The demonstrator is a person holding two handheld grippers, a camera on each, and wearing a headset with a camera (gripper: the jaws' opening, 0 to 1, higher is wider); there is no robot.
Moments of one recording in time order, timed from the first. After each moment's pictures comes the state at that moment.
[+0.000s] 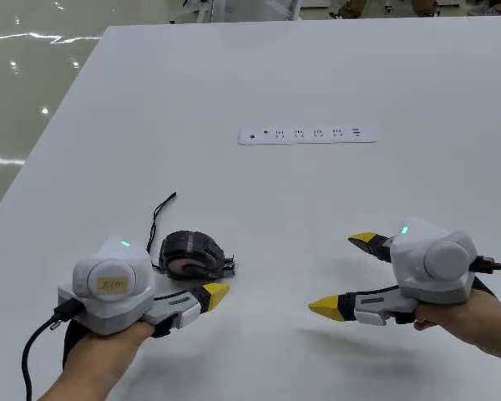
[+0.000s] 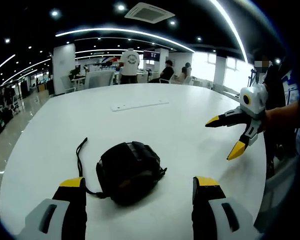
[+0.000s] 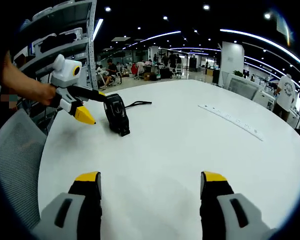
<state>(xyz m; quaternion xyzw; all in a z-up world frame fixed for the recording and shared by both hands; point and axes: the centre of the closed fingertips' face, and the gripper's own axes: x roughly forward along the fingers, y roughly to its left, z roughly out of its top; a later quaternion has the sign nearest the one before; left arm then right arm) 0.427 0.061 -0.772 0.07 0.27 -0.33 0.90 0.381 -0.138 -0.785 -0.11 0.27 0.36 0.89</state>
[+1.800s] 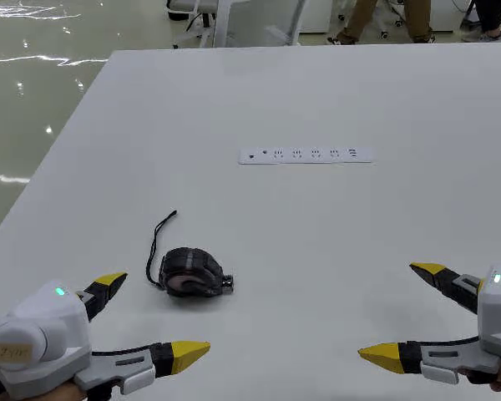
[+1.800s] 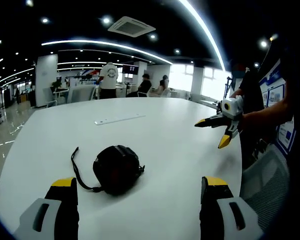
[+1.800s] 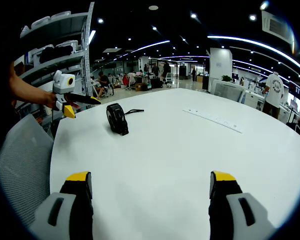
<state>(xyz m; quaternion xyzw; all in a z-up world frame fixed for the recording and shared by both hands) 0.381 0.078 -0.737 0.05 0.21 -0.42 0.88 0.334 -0.187 -0.758 -0.08 0.23 0.33 0.91</state>
